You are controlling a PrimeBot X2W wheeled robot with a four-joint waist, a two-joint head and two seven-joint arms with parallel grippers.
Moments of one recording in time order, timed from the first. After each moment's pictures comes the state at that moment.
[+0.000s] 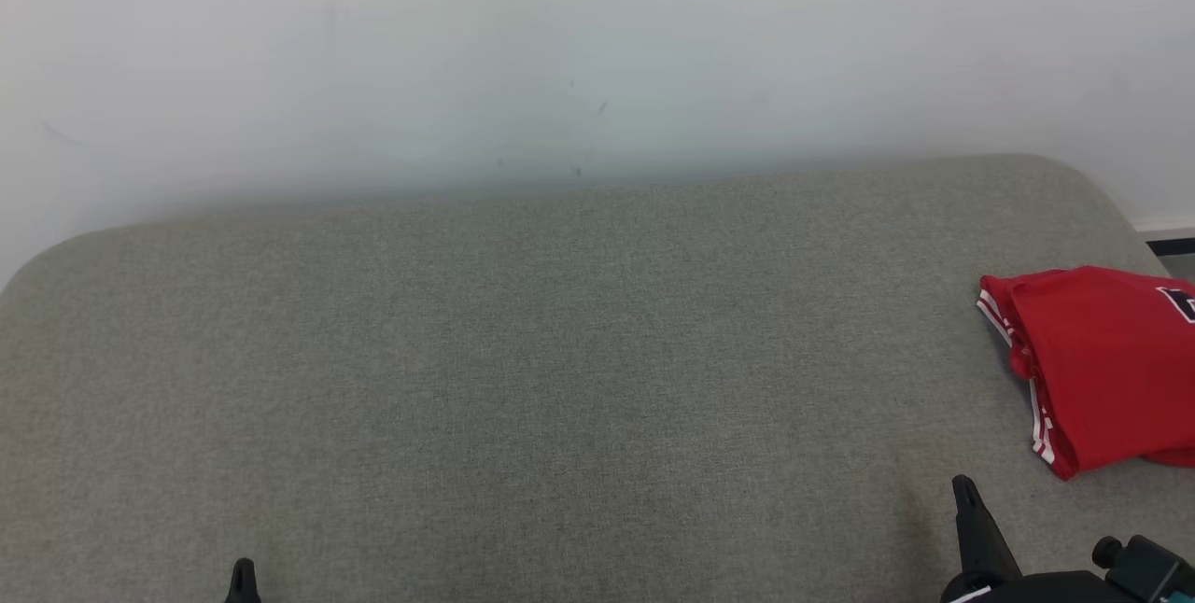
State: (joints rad) left arm 0.08 0.04 0.12 0.23 -0.81 -0.08 -0.09; right arm 0.00 -0.09 0.00 0.30 0.85 0.13 -0.08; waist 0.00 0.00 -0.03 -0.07
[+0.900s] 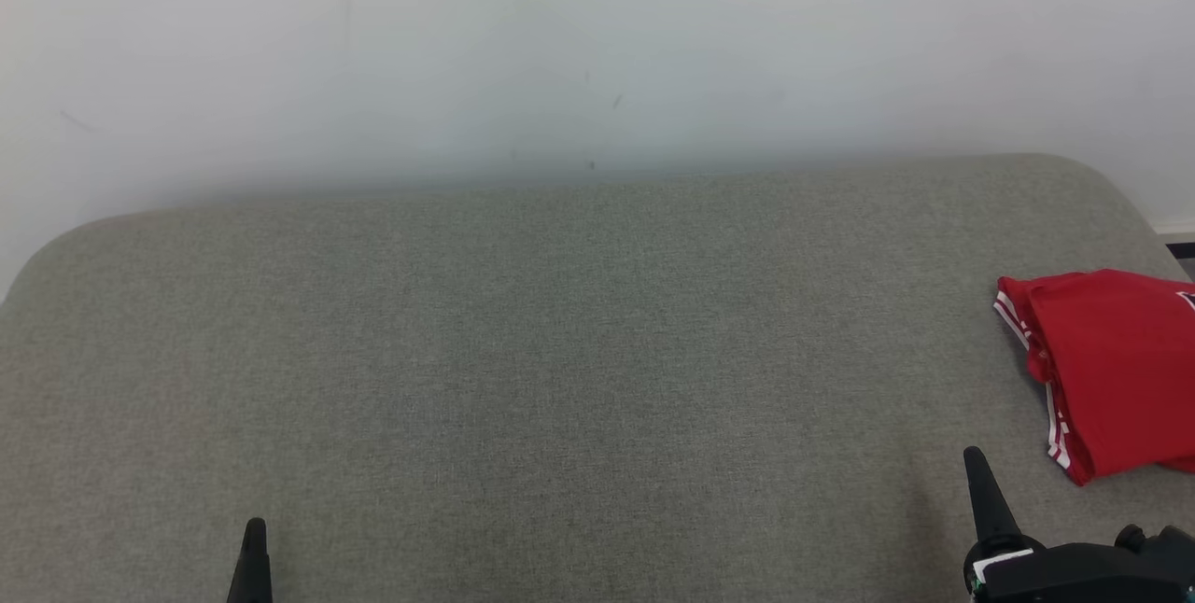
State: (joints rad) left arm 0.01 0.04 0.12 0.23 -1.13 -0.10 -0.01; right arm -0.04 -0.08 -0.05 0.28 1.15 0.13 0.00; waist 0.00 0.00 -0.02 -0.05
